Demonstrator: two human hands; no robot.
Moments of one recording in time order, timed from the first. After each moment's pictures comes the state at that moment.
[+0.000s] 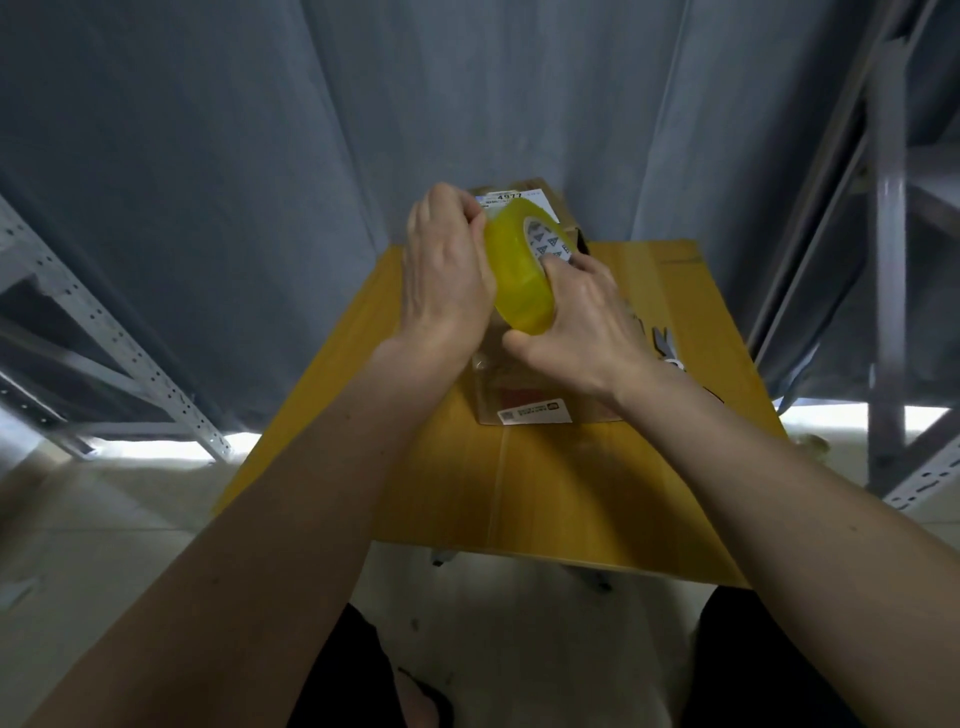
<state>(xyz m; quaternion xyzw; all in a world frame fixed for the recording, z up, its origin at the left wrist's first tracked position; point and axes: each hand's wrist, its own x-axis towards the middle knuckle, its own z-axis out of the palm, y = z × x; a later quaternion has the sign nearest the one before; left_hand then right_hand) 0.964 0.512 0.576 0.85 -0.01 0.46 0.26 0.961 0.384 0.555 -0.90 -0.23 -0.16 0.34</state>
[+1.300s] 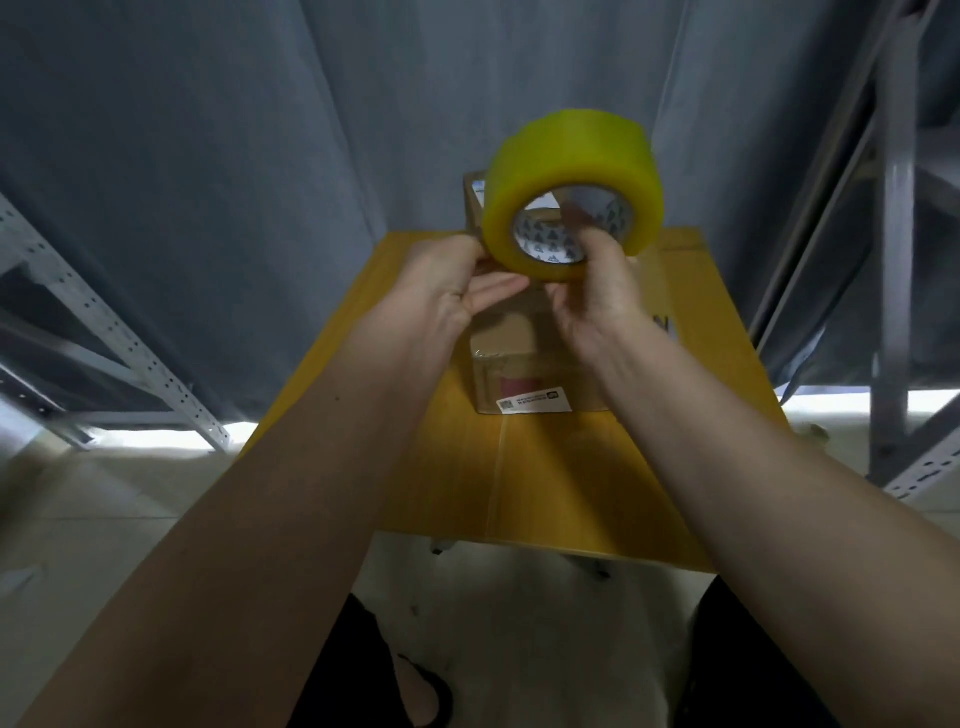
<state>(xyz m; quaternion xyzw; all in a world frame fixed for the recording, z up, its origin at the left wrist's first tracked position) 0.976 0.512 0.587 0.56 0.21 0.02 0.80 0.997 0.402 0.558 -0.35 0.06 0.03 0.94</state>
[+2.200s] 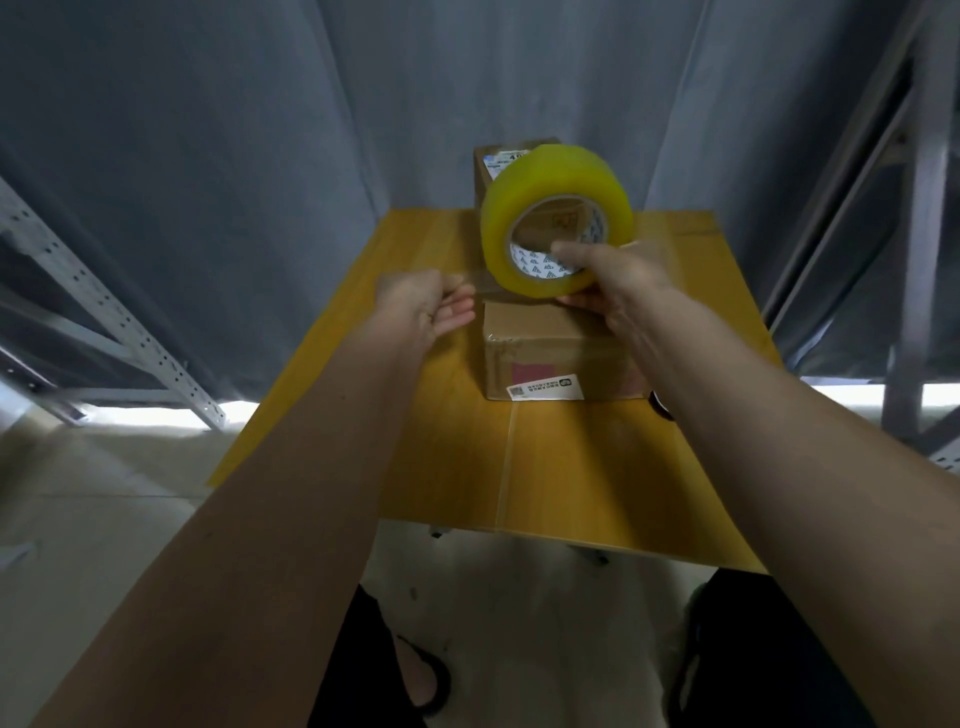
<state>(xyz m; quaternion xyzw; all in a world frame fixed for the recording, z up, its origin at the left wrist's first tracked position) 0.995 0.560 0.531 0.62 0.31 0.00 0.72 1.036 0.392 0.532 -0.65 0.10 0.07 0.75</state>
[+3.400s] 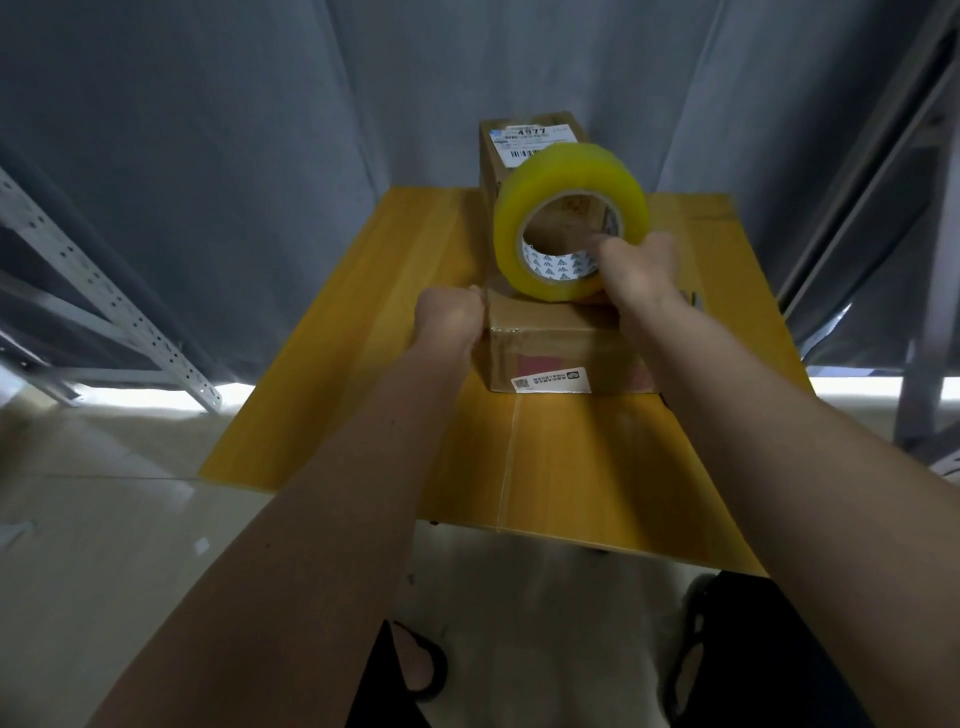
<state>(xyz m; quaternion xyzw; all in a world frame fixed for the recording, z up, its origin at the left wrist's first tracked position) 1.000 0.540 0.489 0.74 0.33 0.06 0.59 1.040 0.393 0.513 -0.76 0.10 -0.04 0.64</state>
